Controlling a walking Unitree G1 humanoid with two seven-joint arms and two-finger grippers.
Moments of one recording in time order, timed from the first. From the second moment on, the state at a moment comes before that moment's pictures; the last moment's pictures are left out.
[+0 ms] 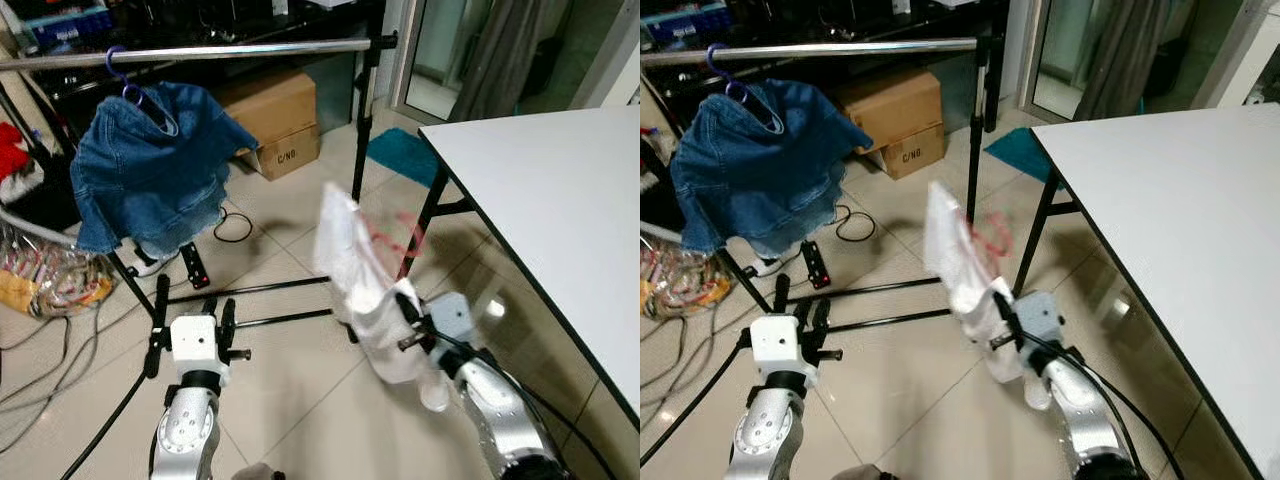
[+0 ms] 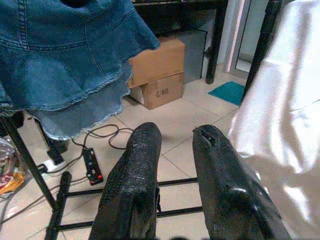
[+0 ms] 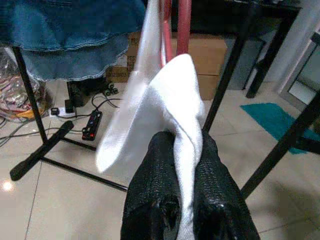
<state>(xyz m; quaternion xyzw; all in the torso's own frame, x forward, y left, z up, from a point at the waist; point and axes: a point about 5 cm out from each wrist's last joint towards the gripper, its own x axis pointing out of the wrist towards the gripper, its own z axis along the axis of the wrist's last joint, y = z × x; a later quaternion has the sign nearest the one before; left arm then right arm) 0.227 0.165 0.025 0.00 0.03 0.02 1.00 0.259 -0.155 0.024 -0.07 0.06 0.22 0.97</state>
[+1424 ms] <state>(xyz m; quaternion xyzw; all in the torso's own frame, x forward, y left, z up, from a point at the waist) 0.231 0.167 0.038 0.01 -0.01 0.01 1.00 0.271 -0.157 0.041 0.03 0.00 0.08 1.00</state>
